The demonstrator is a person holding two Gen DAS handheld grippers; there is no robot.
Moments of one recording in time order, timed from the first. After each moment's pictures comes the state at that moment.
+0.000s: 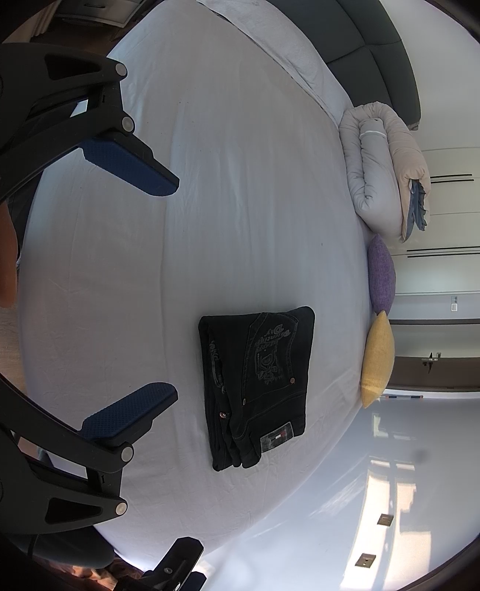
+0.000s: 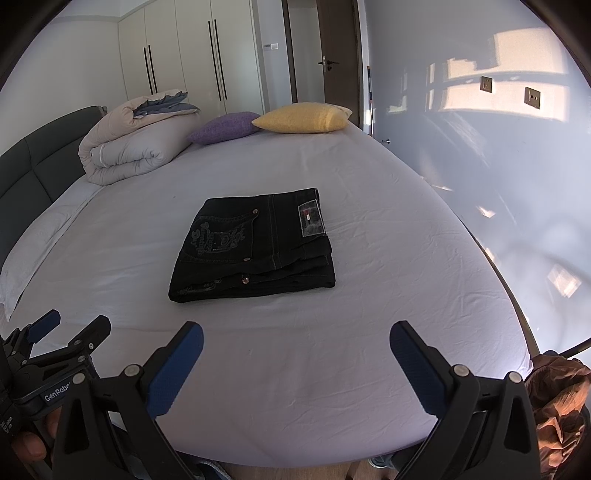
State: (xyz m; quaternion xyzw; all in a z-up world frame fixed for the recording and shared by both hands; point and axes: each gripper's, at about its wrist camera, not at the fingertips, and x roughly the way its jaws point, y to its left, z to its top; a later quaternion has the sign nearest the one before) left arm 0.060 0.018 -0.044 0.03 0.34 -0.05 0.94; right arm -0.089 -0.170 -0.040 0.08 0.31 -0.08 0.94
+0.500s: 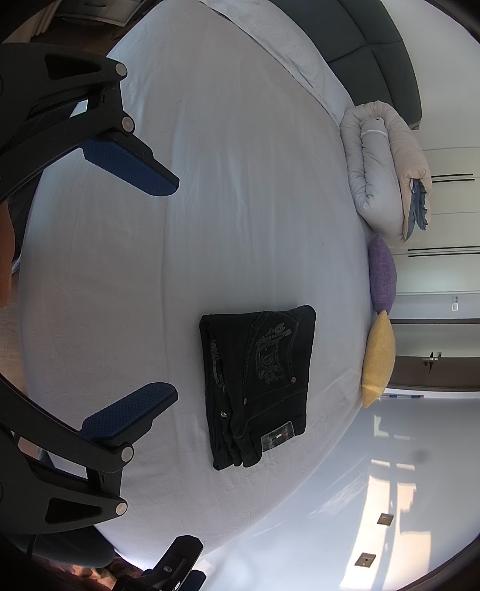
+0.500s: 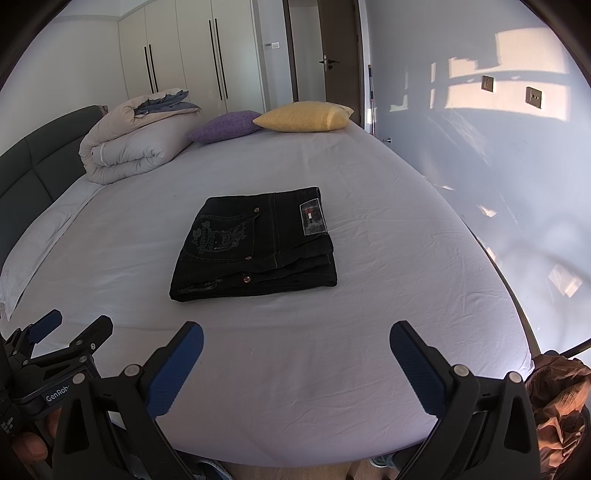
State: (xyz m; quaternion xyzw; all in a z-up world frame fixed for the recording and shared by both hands) left arm 0.060 0.018 -0.044 0.03 0.34 -0.05 0.94; right arm -0.090 -0.167 -0.044 0.08 0.31 -0.08 0.94
